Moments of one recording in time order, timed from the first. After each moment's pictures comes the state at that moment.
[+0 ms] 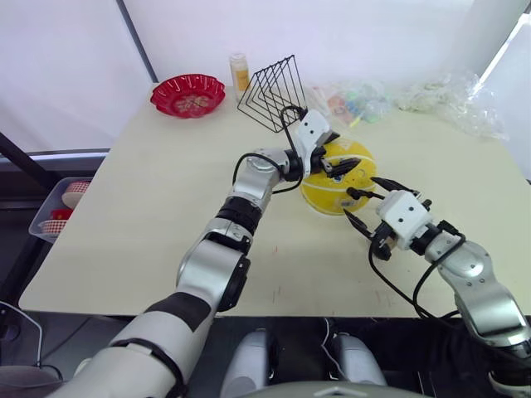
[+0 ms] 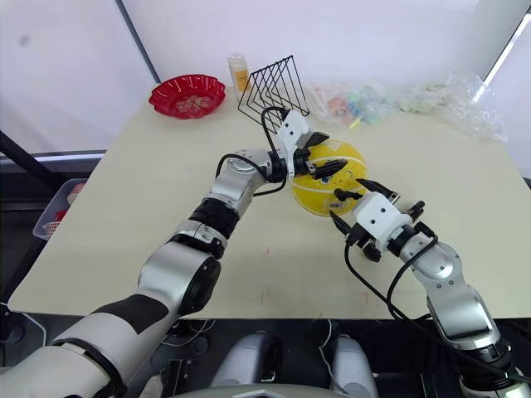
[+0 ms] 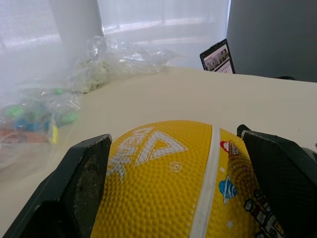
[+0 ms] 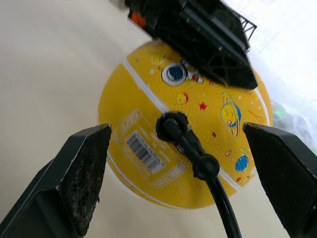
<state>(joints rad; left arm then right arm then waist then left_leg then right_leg) -1.11 0.06 -0.12 0.92 -0.10 -0.01 -0.84 -0.12 -0.57 0.11 -0.41 -0.04 0.23 0.48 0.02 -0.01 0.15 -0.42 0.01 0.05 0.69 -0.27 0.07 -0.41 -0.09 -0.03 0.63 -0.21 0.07</state>
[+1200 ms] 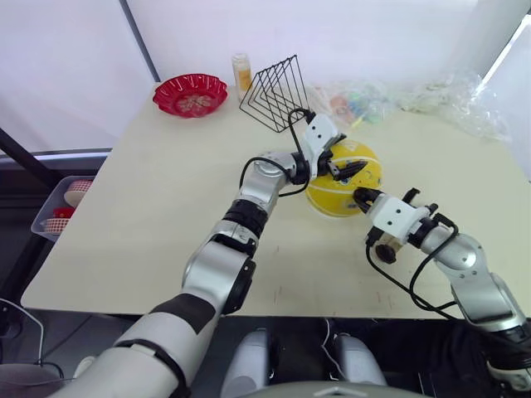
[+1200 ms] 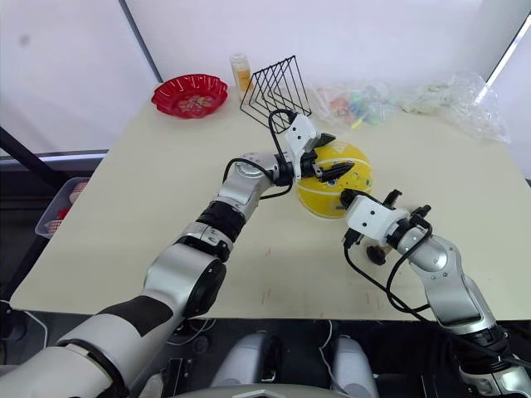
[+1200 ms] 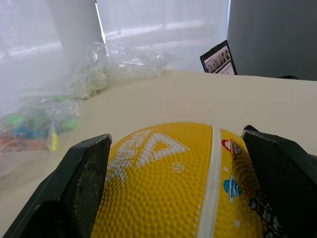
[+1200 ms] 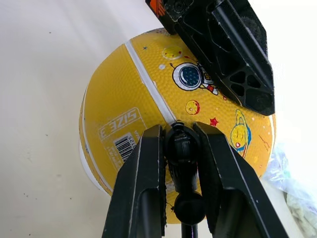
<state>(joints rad) -1.11 0.03 -0.13 0.95 -0.06 -0.08 -0.81 -0.15 -0.59 0.10 -0.34 -0.18 0.10 0.54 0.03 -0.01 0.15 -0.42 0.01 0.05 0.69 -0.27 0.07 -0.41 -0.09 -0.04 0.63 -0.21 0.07</state>
